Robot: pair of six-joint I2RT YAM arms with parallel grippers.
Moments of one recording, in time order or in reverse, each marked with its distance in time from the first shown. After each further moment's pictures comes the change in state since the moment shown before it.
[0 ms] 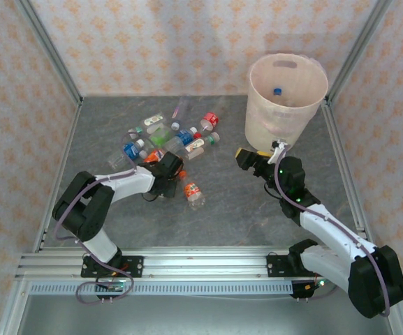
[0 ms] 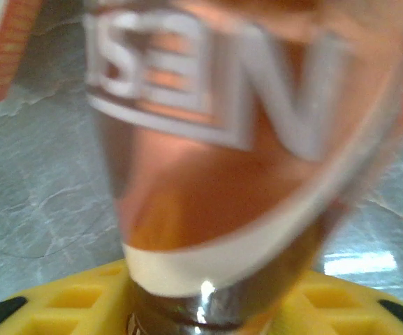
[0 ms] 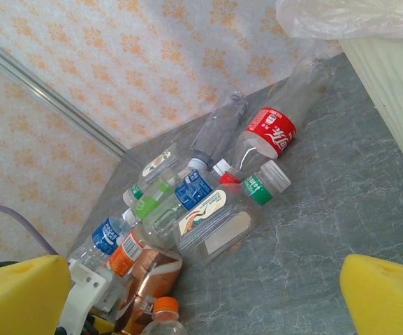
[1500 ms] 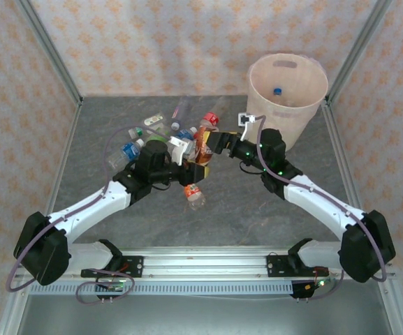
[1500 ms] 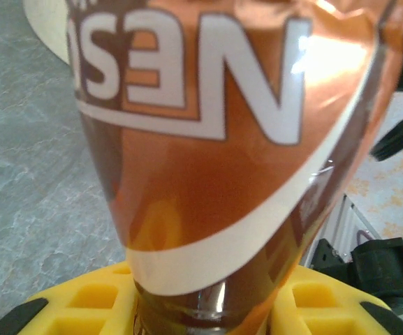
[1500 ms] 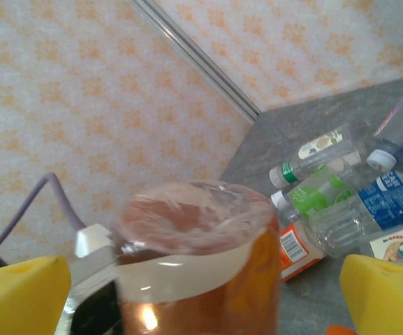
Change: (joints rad) left arm -0.047 -0.405 -0.050 0.504 0.722 -0.082; right arm 0.163 0.298 0.396 0.005 -0.253 0.095
